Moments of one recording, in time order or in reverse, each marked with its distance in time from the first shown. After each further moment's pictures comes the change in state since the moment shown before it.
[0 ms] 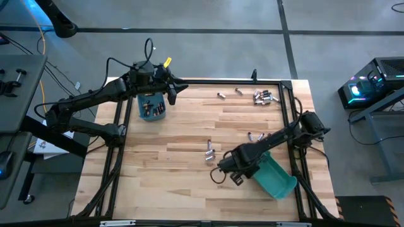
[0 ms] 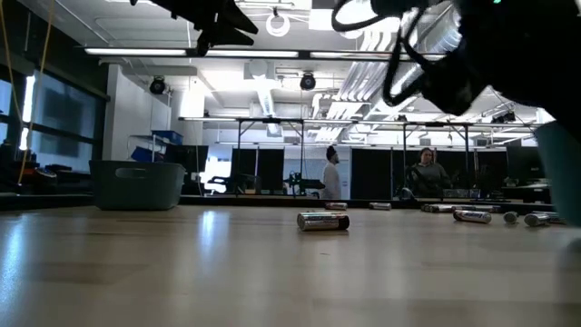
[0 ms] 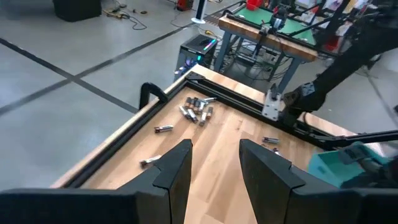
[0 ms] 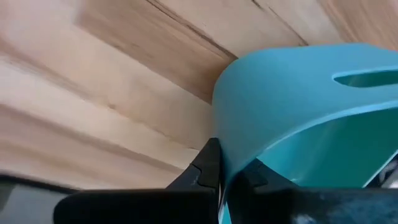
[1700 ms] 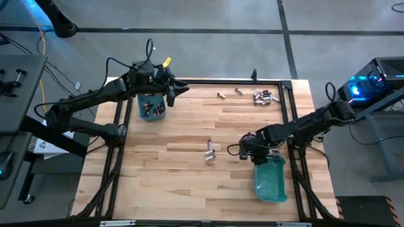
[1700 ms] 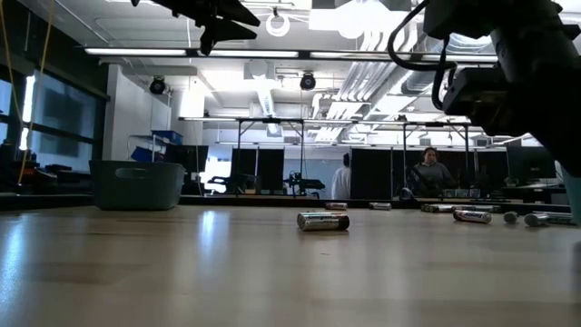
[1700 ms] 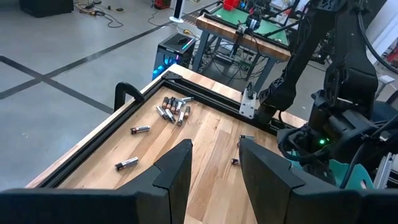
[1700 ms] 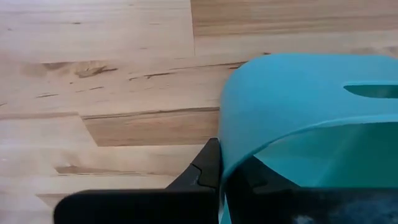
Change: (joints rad) left arm 0.001 0.000 0.000 0.016 0.092 -0.016; right arm -0.138 -0.458 -0.528 0.420 0.007 0.649
